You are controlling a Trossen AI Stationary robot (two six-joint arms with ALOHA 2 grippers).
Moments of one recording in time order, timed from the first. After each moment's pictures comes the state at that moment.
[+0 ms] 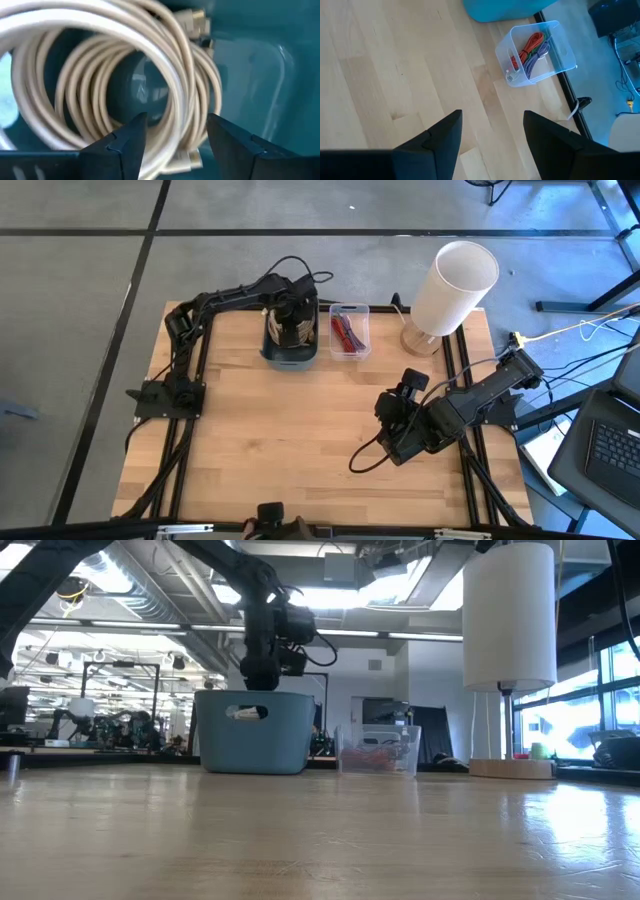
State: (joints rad) left arm 0.60 1.96 1.65 -1.08 -0.06 0.44; right arm 0.58 1.67 1.70 -1.57 0.70 0.83
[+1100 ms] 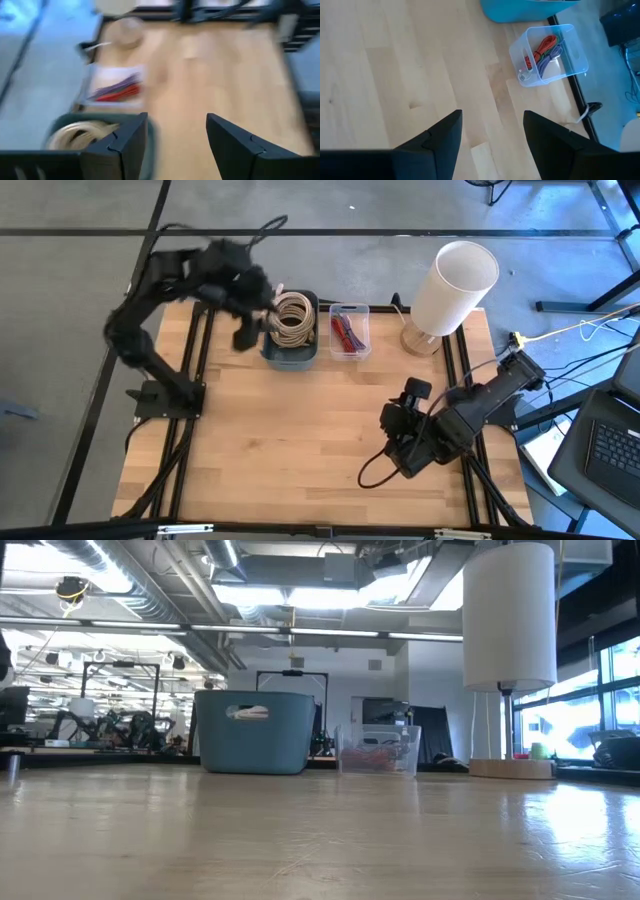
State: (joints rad) left arm 0.32 1.58 2.29 -1.49 0.15 0.19; right arm 0.66 1.67 1.70 -1.57 0.68 0.84
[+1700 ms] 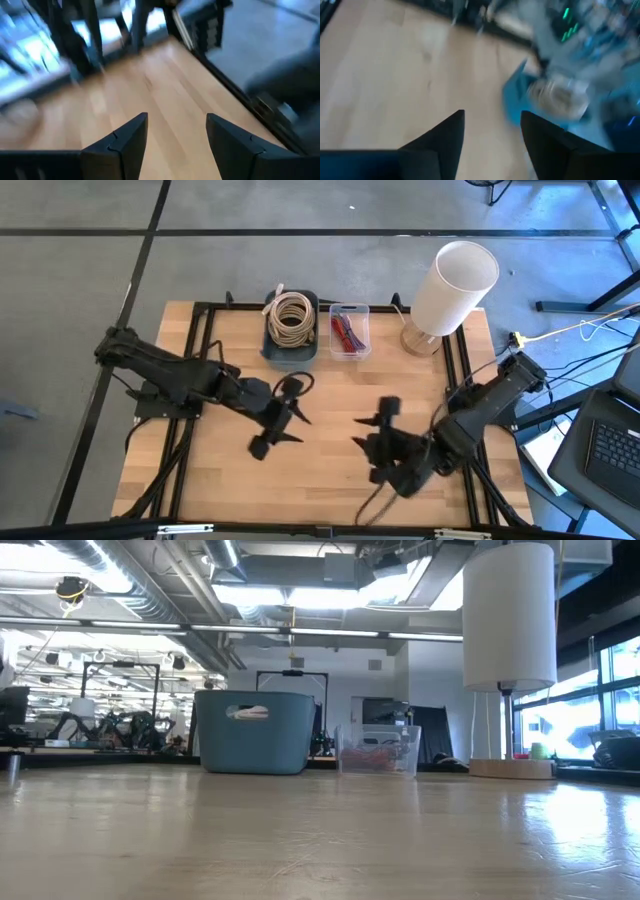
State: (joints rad) left arm -0.34 1.37 1.33 -0.50 -0.04 0.21; right arm 0.70 1.67 1.63 -0.97 0.86 0.33
